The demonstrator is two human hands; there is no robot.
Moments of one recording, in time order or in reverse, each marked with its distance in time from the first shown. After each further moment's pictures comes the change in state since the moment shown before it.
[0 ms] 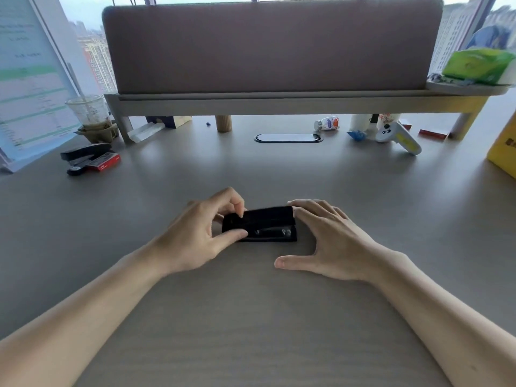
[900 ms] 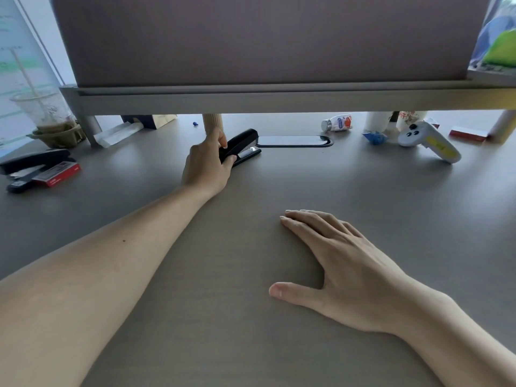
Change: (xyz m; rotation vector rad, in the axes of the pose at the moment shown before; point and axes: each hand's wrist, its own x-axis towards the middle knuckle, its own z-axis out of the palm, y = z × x) left_hand 0.201 -0.120 0.036 0.231 0.411 -0.306; right_hand 0.041 0.015 -0.002 -0.054 -0.013 0.026
